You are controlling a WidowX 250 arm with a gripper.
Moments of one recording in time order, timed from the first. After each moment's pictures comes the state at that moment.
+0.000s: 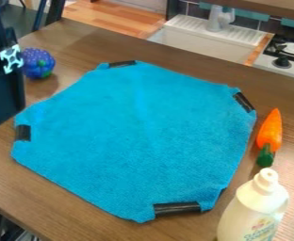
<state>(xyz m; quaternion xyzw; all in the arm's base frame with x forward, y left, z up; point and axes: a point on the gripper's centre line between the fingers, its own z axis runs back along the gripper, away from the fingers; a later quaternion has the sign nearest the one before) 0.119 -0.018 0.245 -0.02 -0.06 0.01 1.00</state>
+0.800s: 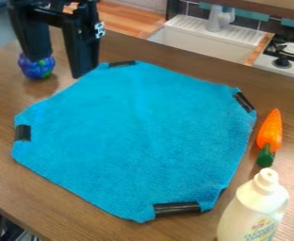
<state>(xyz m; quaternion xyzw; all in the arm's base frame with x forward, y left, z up) 0.226 0.019 0.218 -0.02 -0.06 -0.01 1.00</state>
